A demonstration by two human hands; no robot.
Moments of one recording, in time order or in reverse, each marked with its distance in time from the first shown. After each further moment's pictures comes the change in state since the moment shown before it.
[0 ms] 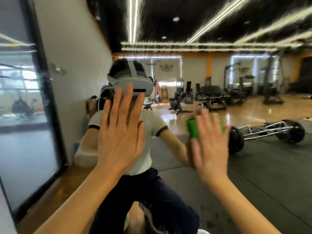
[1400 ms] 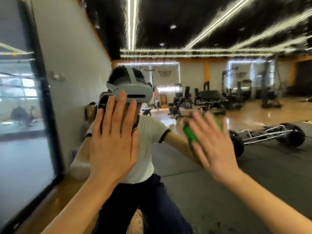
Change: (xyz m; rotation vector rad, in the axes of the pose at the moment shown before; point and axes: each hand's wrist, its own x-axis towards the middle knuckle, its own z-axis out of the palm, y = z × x) left_hand -0.002 0.000 0.004 0.049 -0.020 -0.003; right_hand 0.025 0.039 -0.010 0.005 -0.025 -0.360
